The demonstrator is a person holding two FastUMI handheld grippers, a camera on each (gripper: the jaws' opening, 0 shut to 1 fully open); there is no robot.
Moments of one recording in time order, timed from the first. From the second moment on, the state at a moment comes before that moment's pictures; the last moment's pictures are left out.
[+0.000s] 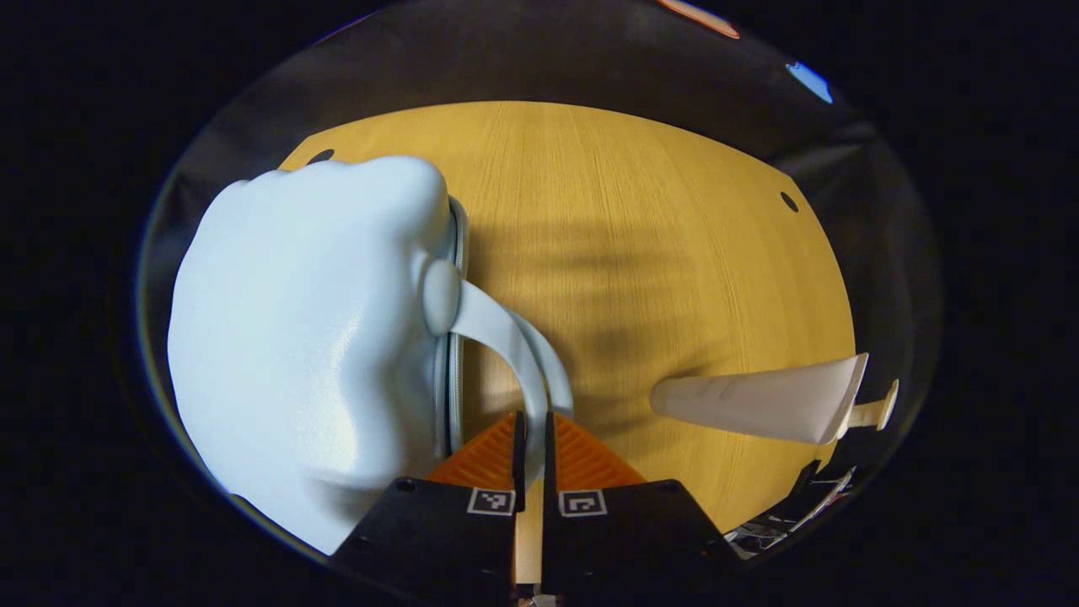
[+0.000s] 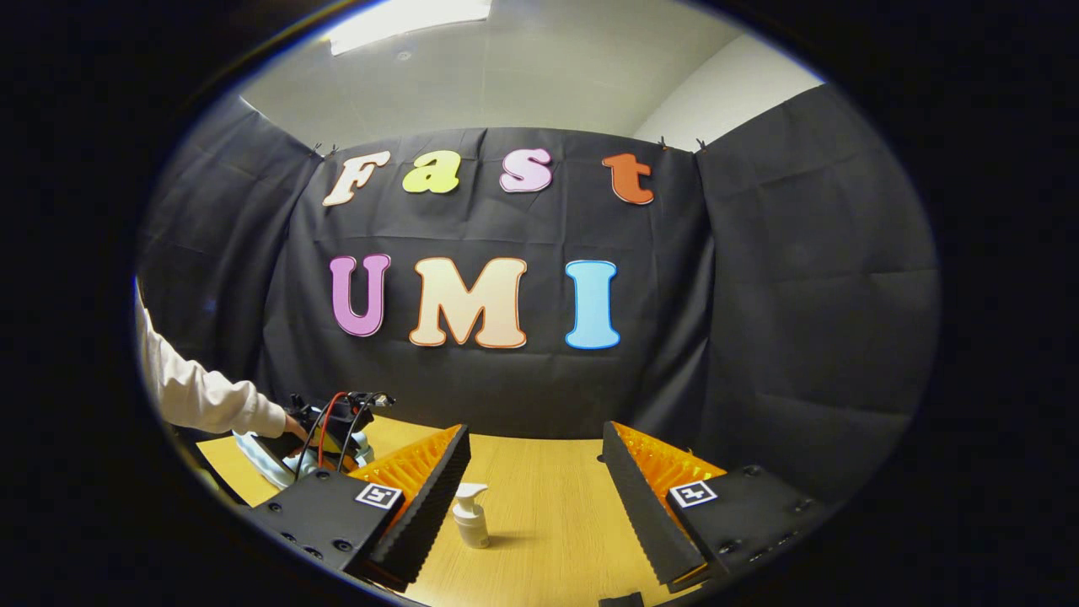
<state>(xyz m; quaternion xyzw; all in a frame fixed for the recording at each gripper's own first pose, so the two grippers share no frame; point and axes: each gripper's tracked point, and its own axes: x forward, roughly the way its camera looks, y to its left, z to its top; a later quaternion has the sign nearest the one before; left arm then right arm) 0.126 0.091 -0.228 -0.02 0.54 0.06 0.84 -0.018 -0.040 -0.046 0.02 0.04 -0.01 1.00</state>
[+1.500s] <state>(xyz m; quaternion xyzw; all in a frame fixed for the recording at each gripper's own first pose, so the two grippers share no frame) 0.119 0.057 -0.146 -0.06 0.49 -0.01 0.87 -0.001 -0.003 -0.064 0.02 0.06 0.04 1.00</state>
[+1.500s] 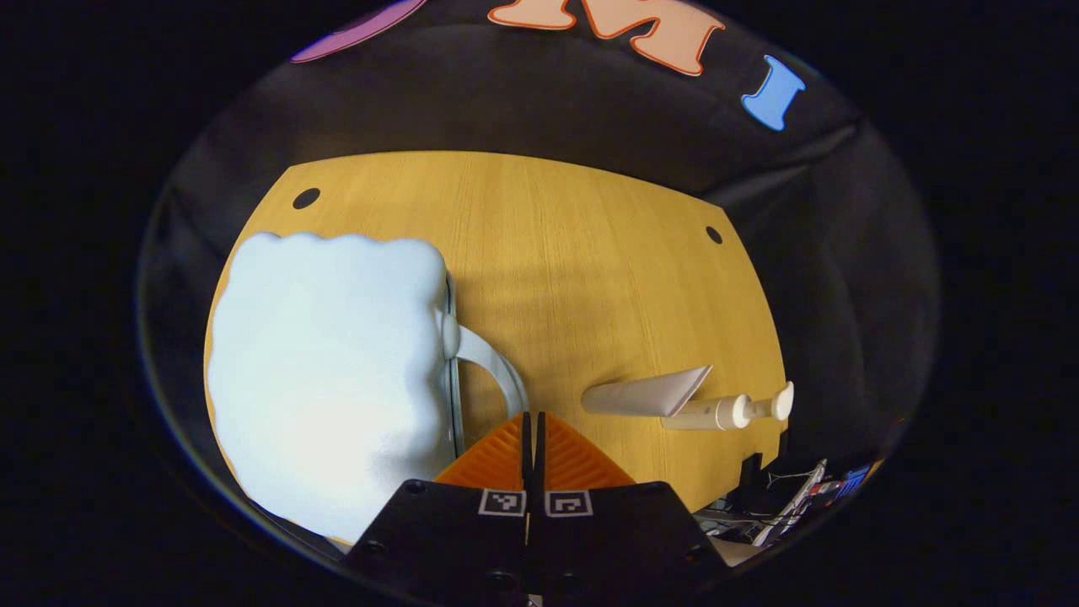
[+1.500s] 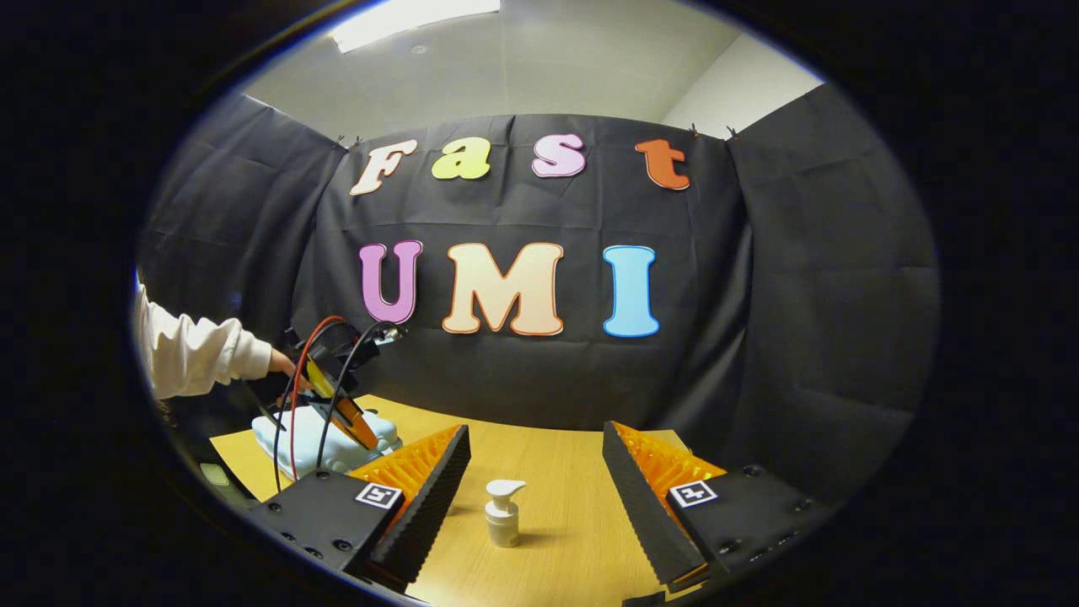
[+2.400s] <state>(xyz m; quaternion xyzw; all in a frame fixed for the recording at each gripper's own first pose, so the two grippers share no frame) 0.133 0.069 -0.221 -0.02 0.56 0.02 0.83 -0.005 -0.032 -0.064 0.01 0.07 -0.01 1.00</state>
